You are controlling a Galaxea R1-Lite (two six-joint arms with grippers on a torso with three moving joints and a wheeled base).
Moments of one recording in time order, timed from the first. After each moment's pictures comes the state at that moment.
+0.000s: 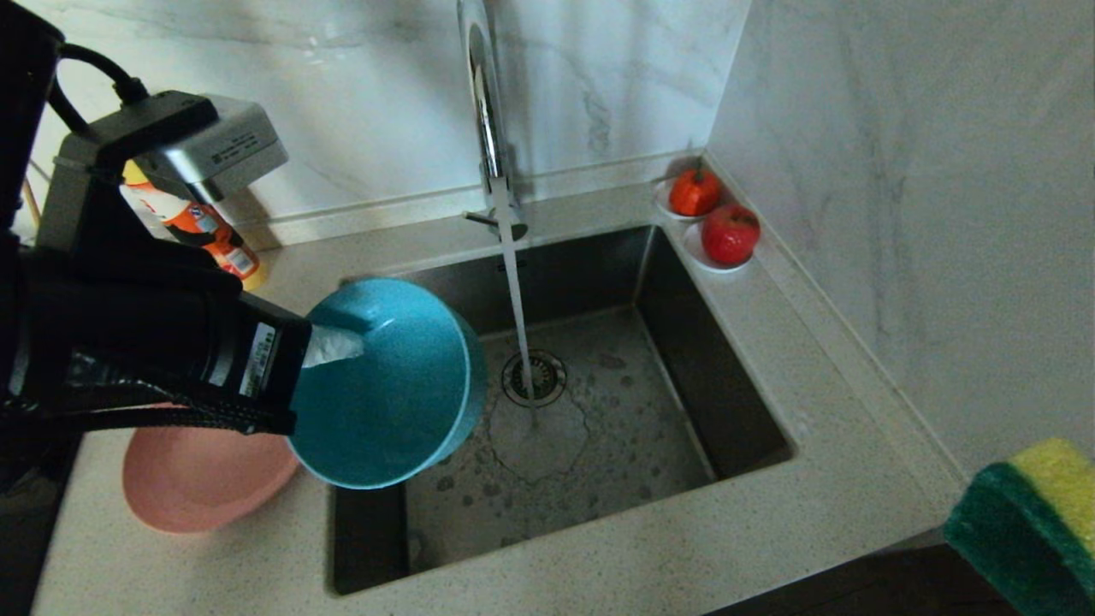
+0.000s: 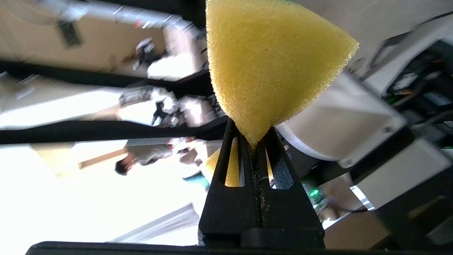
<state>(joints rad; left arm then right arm) -0.69 1.34 -1.34 0.54 0.25 -0.03 0.69 1.17 -1.46 0.92 0.72 0.61</state>
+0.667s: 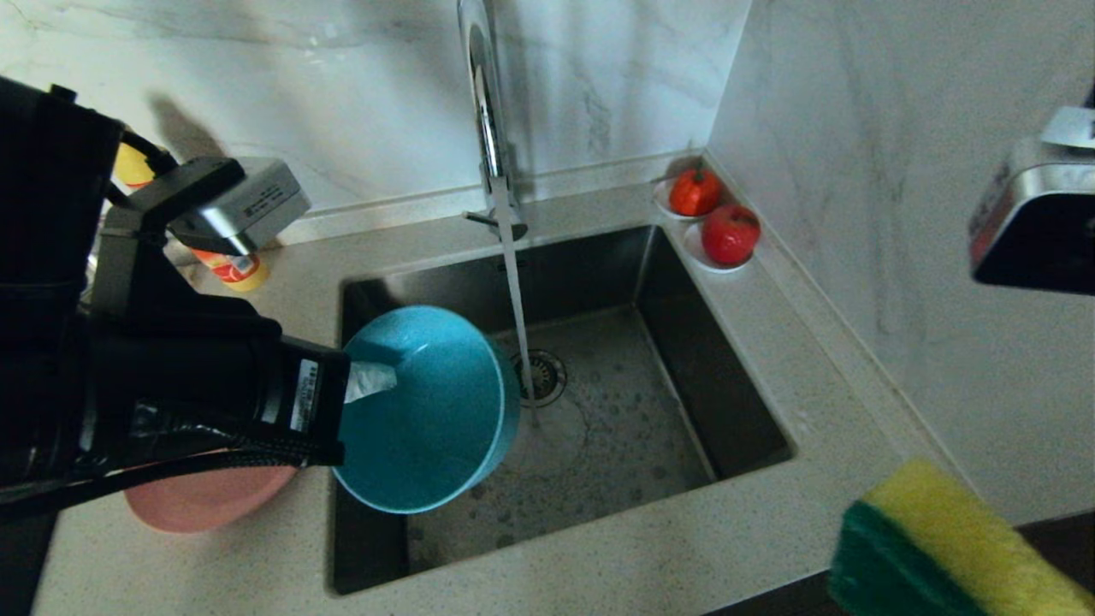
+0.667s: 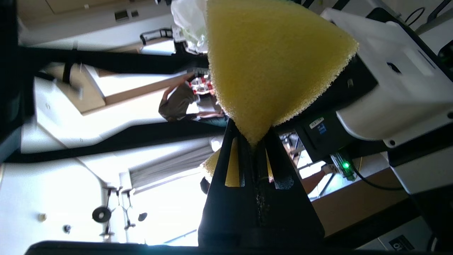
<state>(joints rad) -0.74 1.33 -1.19 0.38 0.28 -0.17 0.85 1.43 -1.77 1.09 0.80 0.61</state>
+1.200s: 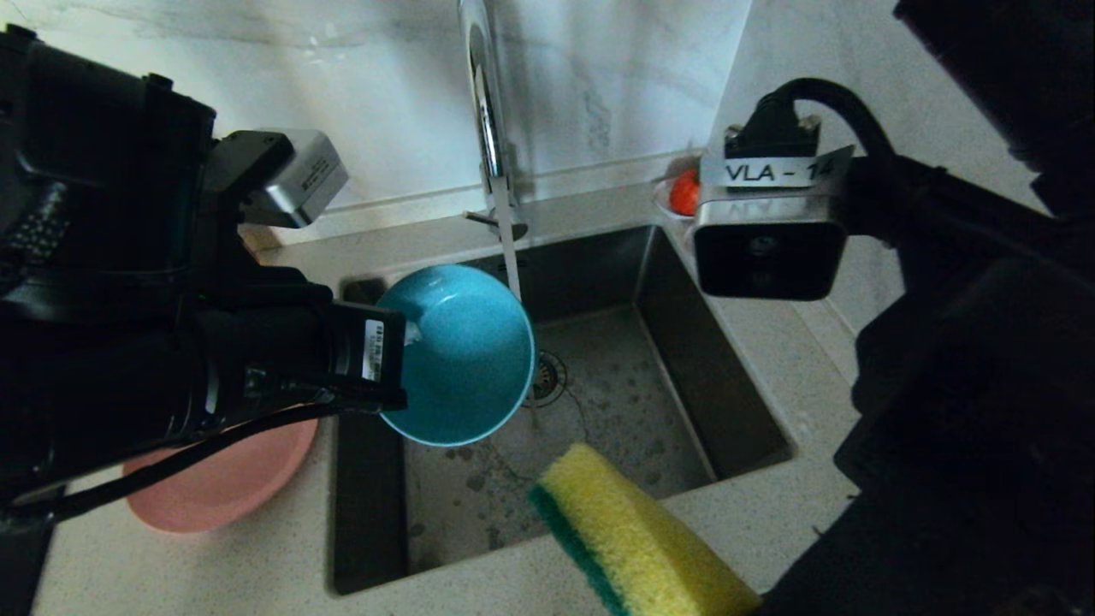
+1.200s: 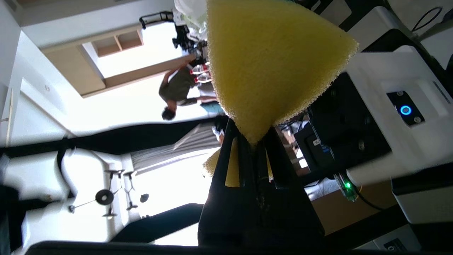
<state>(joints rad) -0.79 1.40 -1.18 0.22 0.47 -0.17 0.94 1.66 -1.93 1.04 0.80 0.62</state>
